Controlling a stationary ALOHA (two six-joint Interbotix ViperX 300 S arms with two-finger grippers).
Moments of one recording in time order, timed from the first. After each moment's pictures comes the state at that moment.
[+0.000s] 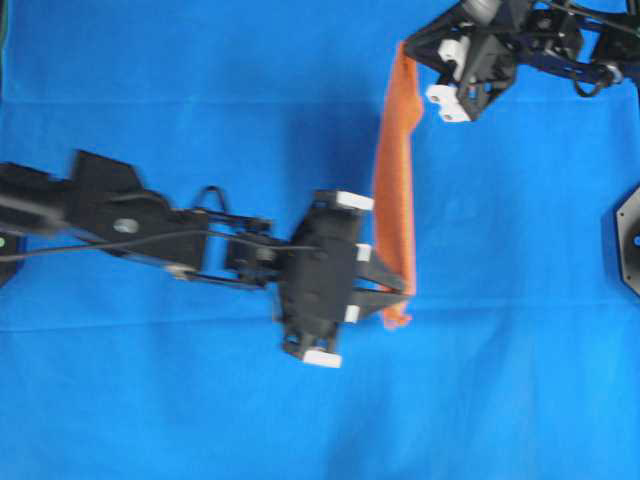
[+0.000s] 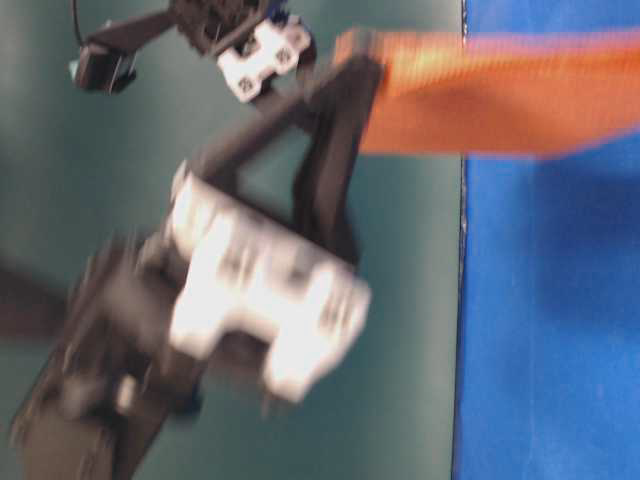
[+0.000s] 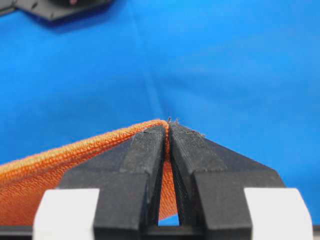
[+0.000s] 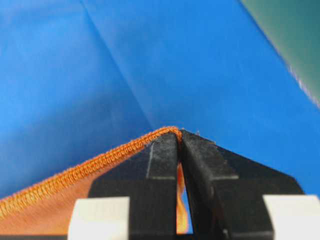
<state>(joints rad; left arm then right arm) -0.16 0.16 0.30 -0.03 0.00 0.23 -0.50 -0.26 0.75 -0.03 0.10 0.07</state>
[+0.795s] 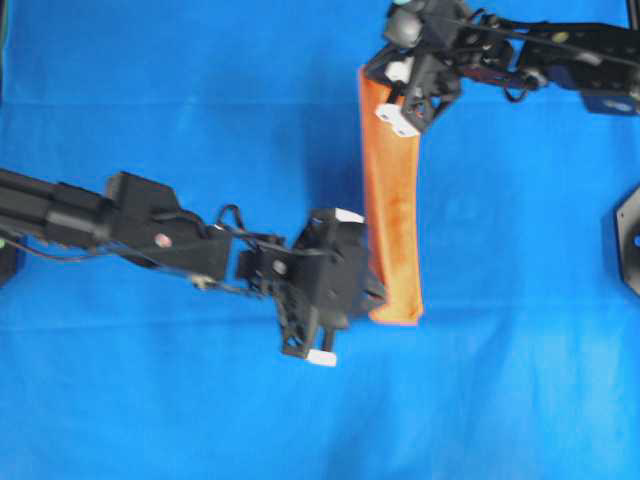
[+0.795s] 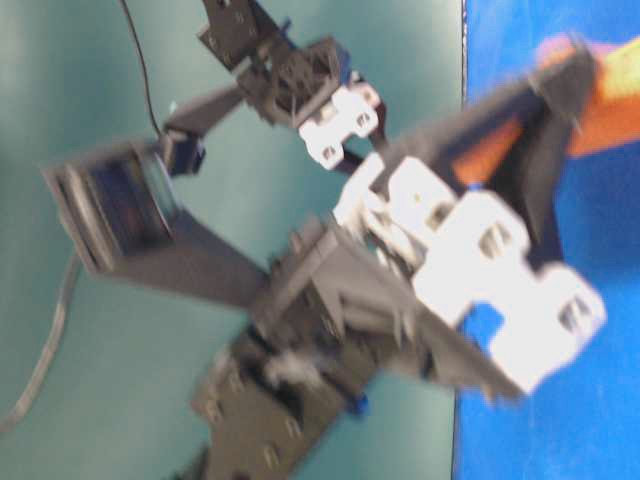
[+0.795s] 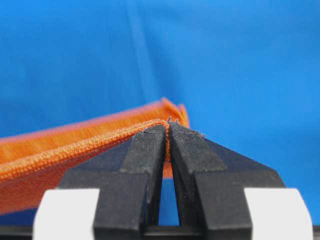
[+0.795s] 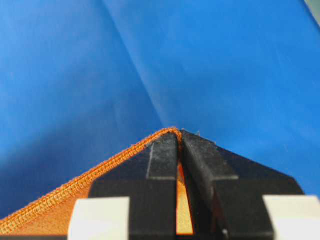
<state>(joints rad) -0.15 0.24 0.41 -0.03 -0.03 0.09 -0.44 0.02 0.59 -0.05 0.07 0.06</state>
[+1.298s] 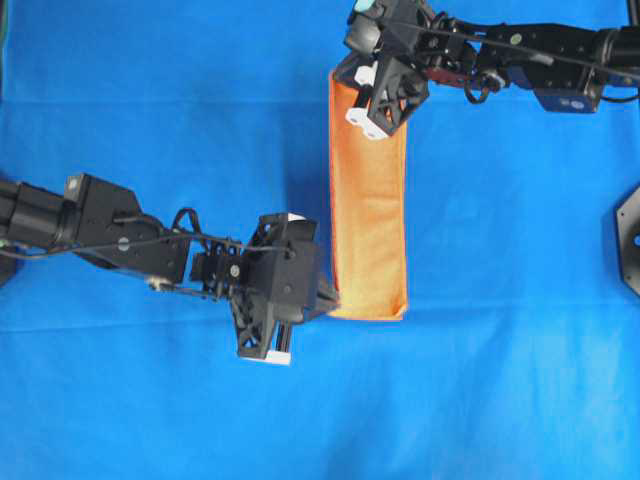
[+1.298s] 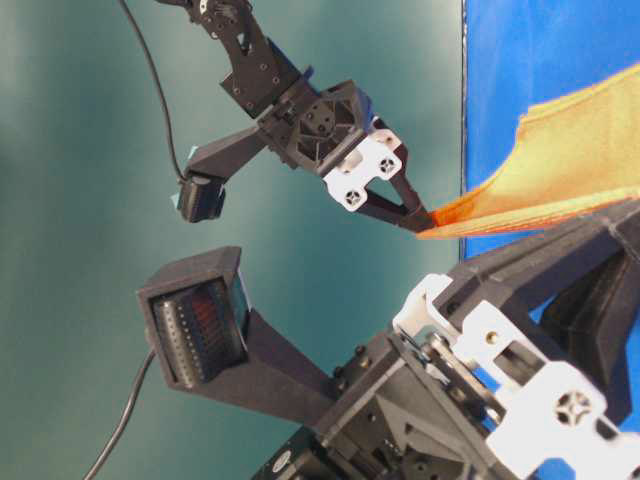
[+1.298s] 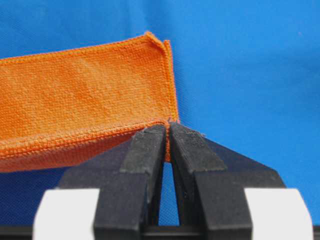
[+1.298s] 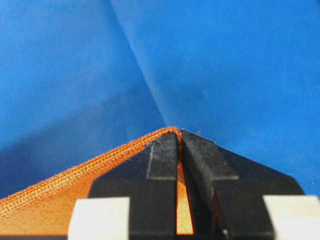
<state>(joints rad) -0.16 0.19 0.56 -0.03 -0.07 0.03 -0.43 0.11 0.52 -0.05 0.06 0.06</state>
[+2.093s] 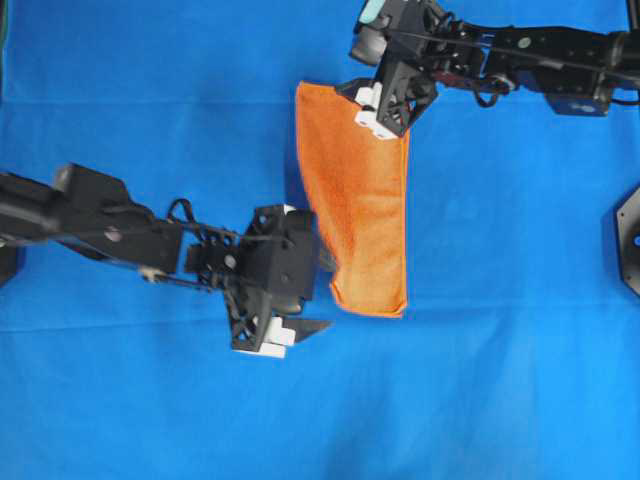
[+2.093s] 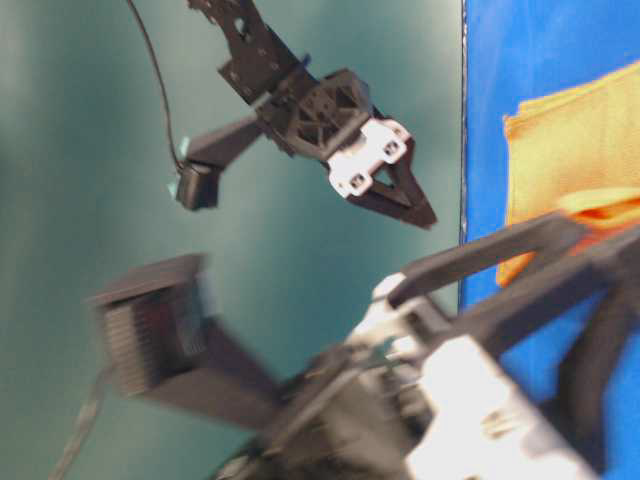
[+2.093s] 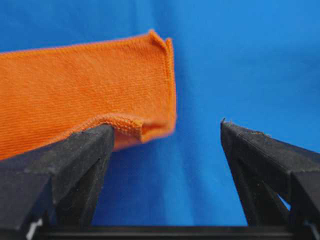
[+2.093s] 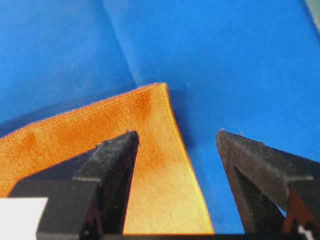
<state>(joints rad) -0.14 0.10 0.56 -0.03 0.04 0.04 -0.42 0.05 0.57 -0.09 0.04 0.04</state>
